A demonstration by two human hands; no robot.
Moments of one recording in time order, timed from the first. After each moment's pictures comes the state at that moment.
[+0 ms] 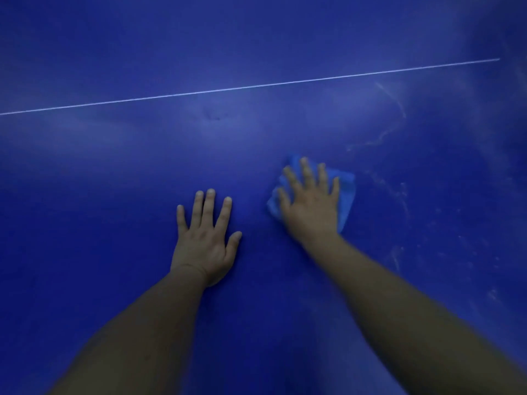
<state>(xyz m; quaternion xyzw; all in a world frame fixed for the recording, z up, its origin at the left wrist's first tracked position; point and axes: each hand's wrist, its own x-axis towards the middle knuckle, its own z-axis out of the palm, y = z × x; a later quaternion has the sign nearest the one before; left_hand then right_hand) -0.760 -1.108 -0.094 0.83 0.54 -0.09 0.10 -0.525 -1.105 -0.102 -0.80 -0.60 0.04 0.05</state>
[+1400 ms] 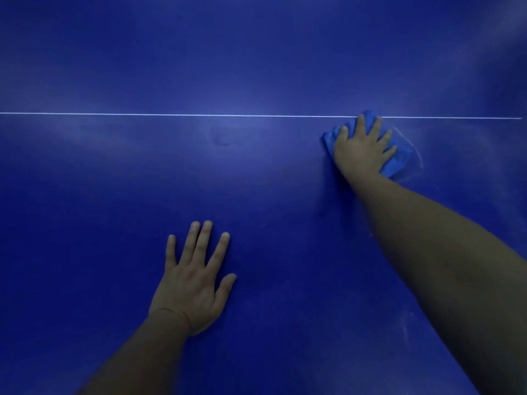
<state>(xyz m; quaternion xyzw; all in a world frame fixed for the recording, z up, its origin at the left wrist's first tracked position) -0.765 -1.106 -0.105 0.84 0.53 -0.08 0.07 -0.401 -0.909 -0.089 -0.90 -0.41 0.10 0.08</state>
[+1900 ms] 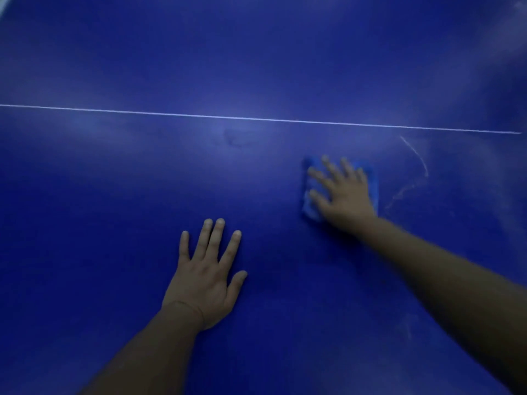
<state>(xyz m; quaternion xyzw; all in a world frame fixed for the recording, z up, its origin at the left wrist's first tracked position) -0.764 -1.104 -0.104 0.84 0.53 -0.07 0.09 -0.433 -0.999 -0.099 -0.66 -0.75 0.04 0.03</state>
